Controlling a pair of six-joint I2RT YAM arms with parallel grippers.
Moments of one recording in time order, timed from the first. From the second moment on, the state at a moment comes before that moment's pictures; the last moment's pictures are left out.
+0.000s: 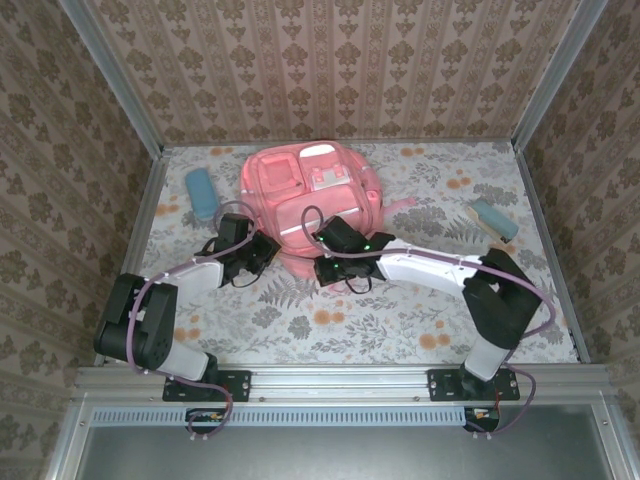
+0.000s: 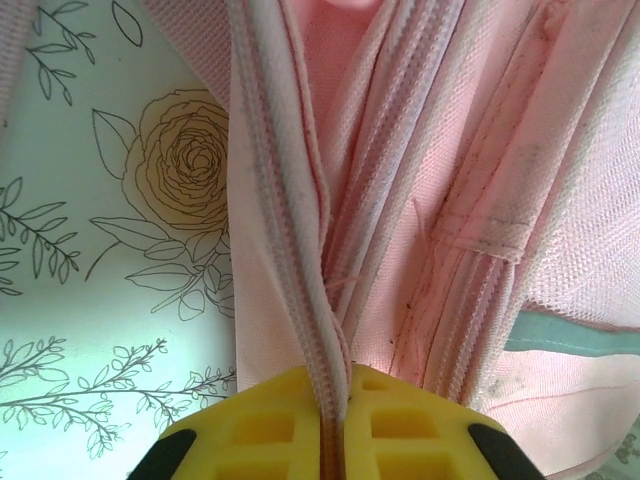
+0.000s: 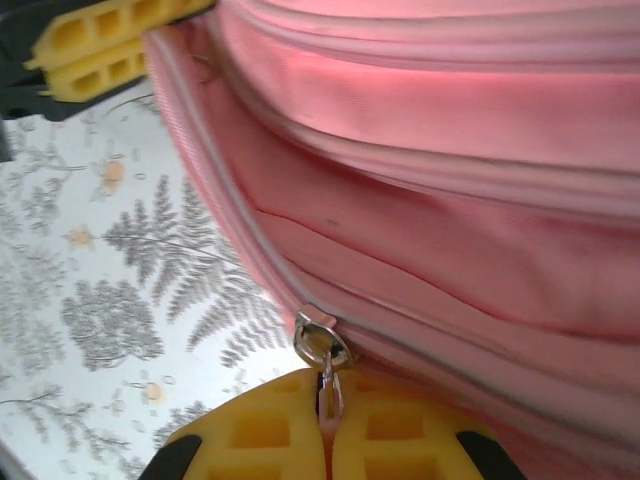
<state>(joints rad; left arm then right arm) -0.34 1.46 0.63 0.04 0.32 -1.14 0.83 1.68 1.14 -0.44 -0.05 0.50</state>
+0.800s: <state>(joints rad) -0.25 1.61 0.86 -0.17 0.32 -0.87 0.86 1.63 1.10 -0.42 -0.18 0.44</state>
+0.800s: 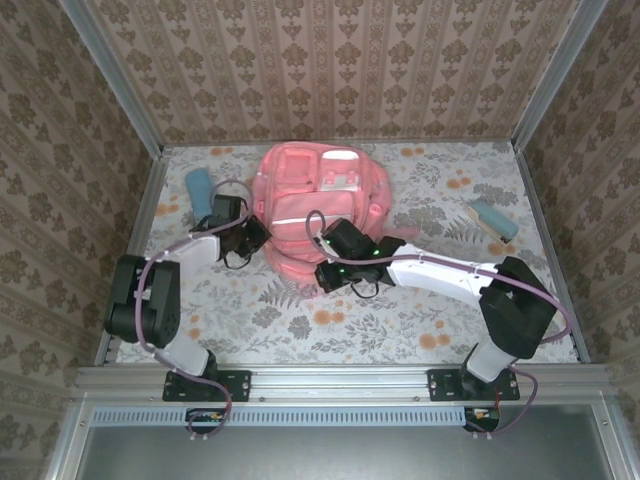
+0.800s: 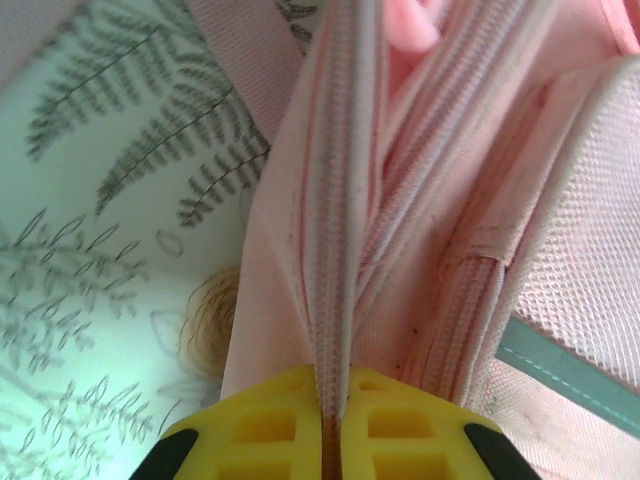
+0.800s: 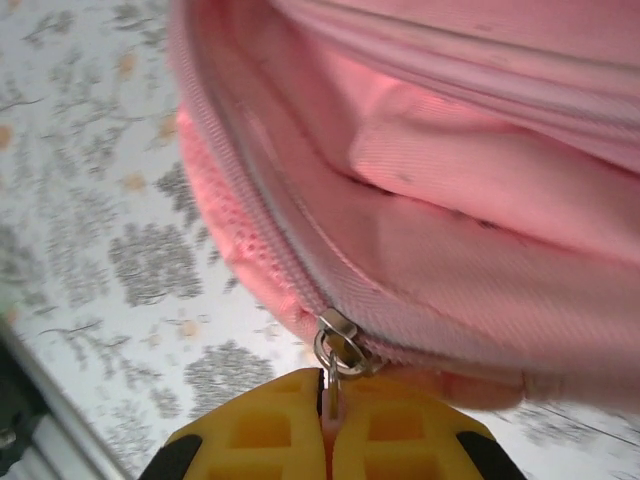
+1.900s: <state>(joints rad) -0.31 1.35 0.72 -0.25 0.34 -0.91 0.89 1.86 1.28 -0.36 -0.25 0.50</state>
